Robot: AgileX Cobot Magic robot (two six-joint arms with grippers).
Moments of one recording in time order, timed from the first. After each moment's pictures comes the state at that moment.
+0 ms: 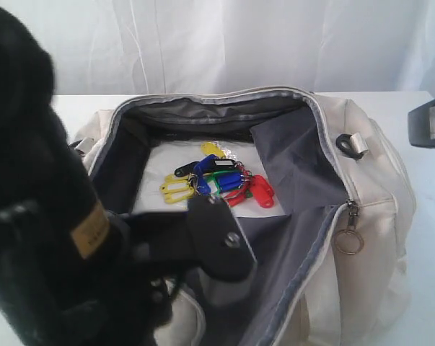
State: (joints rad) left arm -1.11 1.36 -1.16 -0.38 1.32 0.33; right arm 0.25 0.78 -1.07 0.54 1.22 -0.03
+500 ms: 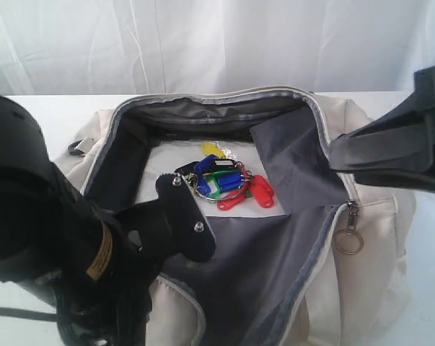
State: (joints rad) left arm -1.11 1.35 -0.97 0.12 0.97 0.01; right arm 0.25 0.87 -0.89 0.85 1.10 -0.24
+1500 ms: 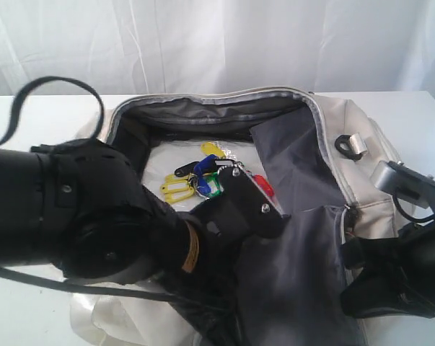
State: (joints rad) left arm -1.11 1.56 -1.00 0.13 0.57 -0.09; right arm 0.25 1.18 -0.60 0.69 1.01 -0.31
